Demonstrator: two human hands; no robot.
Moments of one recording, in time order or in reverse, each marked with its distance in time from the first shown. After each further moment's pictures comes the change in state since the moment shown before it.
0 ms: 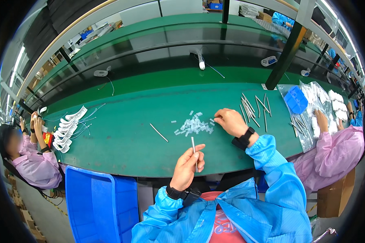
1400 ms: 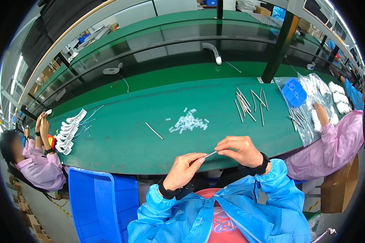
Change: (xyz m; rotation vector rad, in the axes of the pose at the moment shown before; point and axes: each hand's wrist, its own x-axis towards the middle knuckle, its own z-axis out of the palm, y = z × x) left_hand -0.012 0.022 0.025 0.958 -0.081 0.108; right_hand -0.099 -0.051 -0.055 0.566 -0.036 -0.251
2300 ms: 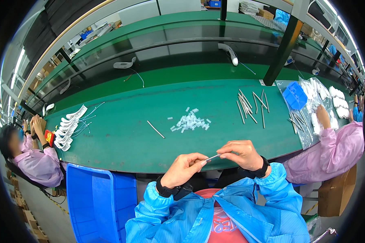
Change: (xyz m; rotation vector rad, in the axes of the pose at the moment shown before) left_hand -0.001 0.000 -0.011 -0.186 -0.156 -0.138; right_hand -0.008 -0.002 0.005 0.027 -0.006 0.002
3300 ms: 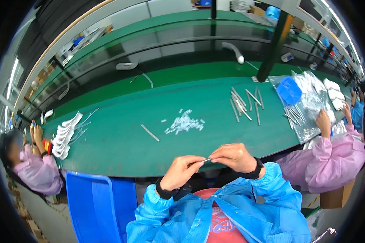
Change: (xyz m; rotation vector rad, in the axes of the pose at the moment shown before) left_hand 0.008 0.004 0.006 0.218 0.038 0.096; right_hand -0.008 -0.001 0.008 -0.050 0.019 -0.033
